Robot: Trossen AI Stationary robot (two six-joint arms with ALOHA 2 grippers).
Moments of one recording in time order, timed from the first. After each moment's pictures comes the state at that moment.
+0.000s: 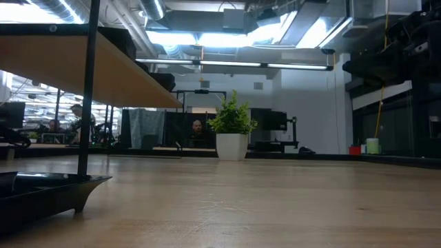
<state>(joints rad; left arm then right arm) -1.22 1.69 1.22 -0.88 -0.12 -1.62 -0.14 0.00 0.01 0.01 -0.02 -0.03</state>
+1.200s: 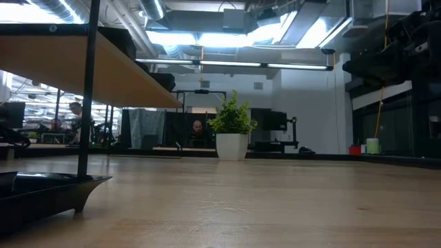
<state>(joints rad) -1.15 1.80 1.22 -1.02 -0.03 -1.39 -0.14 0.00 0.01 0.01 -0.02 -0.03</state>
